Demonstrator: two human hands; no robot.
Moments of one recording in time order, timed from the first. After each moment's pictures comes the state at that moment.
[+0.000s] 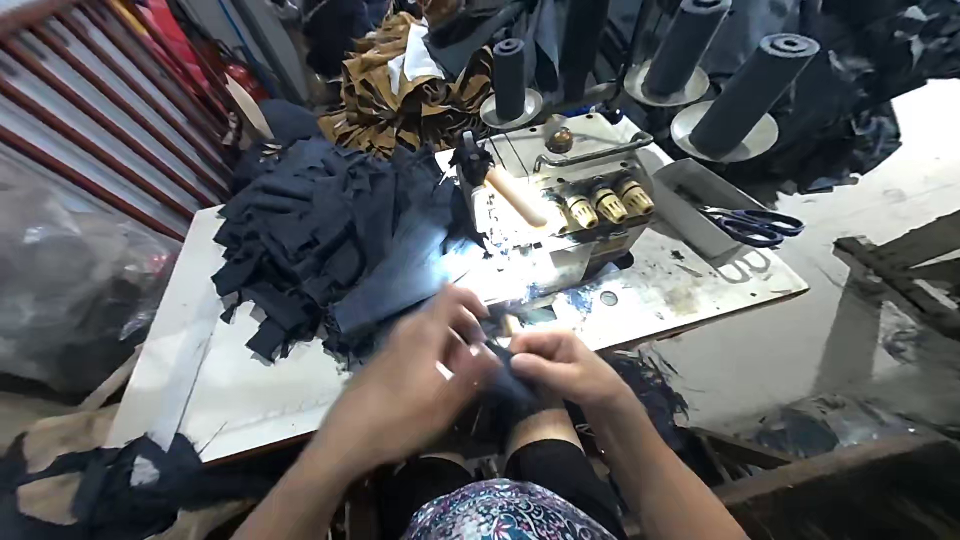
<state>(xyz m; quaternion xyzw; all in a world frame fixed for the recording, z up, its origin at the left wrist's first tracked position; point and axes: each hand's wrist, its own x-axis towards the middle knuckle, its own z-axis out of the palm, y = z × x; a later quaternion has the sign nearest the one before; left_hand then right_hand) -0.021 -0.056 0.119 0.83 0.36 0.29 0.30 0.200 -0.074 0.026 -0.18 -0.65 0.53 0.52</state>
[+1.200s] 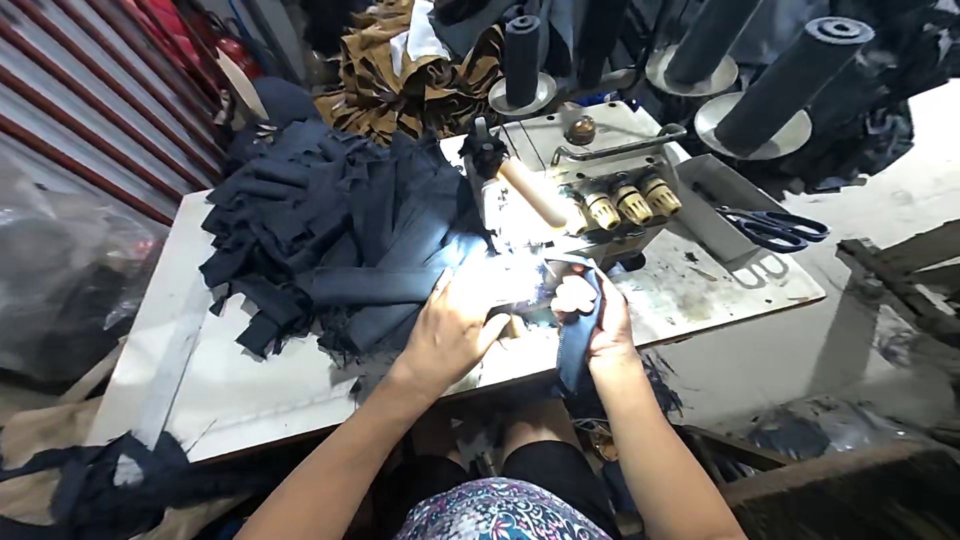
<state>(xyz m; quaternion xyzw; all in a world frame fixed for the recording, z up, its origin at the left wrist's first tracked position) 0.016 0.005 0.033 0.91 0.35 0.22 0.00 0.243 -0.020 -0.026 -0.06 -0.10 0.71 0.69</state>
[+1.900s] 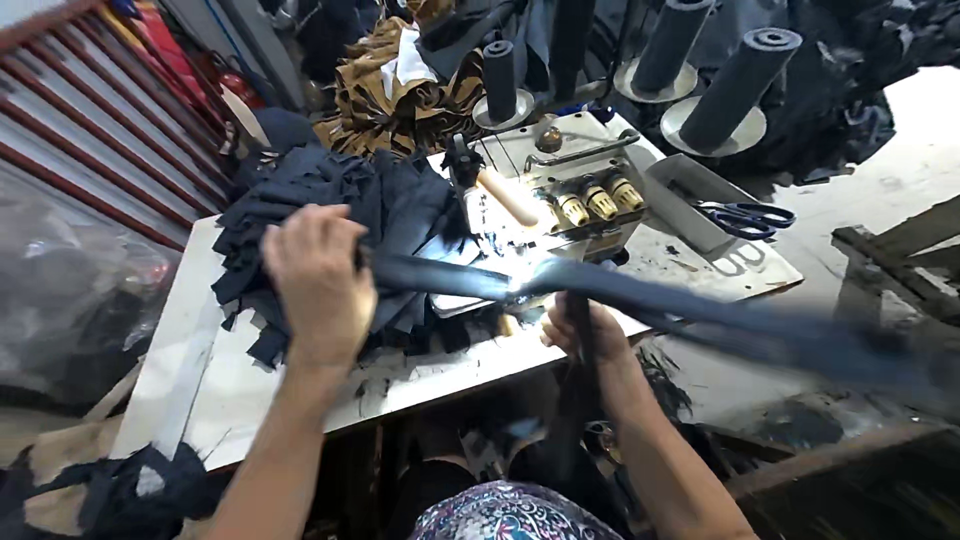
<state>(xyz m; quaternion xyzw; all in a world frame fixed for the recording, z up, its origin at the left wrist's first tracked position) -0.056 0.016 0.118 0.83 0.48 0.27 -0.13 0.239 -0.061 -0.001 -0.13 -0.36 0.71 0.59</state>
